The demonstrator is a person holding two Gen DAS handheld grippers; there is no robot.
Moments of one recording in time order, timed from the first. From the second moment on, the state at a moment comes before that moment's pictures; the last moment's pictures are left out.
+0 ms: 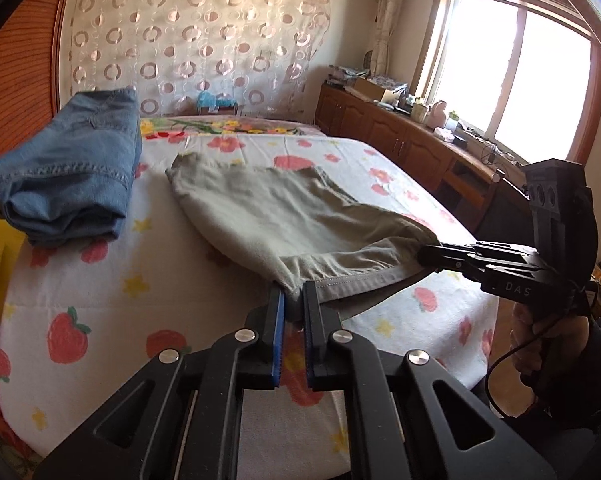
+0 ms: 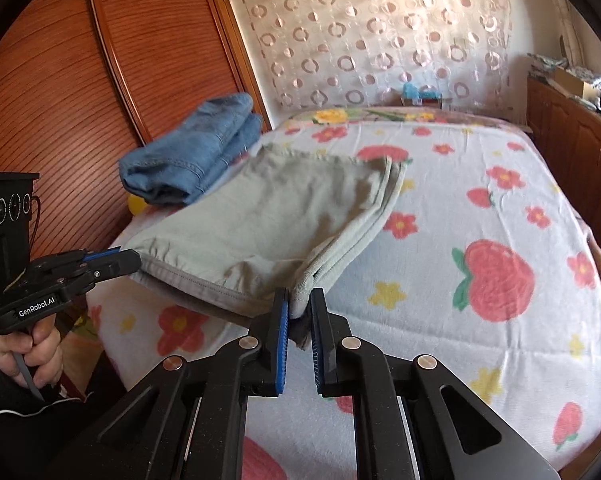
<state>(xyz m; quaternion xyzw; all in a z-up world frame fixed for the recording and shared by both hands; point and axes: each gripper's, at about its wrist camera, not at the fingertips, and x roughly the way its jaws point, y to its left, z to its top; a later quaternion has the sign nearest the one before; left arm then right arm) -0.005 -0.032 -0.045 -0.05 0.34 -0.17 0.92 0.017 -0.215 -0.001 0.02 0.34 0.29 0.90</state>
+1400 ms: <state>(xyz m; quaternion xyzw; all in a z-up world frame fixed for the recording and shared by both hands) -0.027 -0.026 0.021 -0.03 0.26 -0.20 0.94 -0.026 -0.243 0.047 0.00 0.25 0.31 0.92</state>
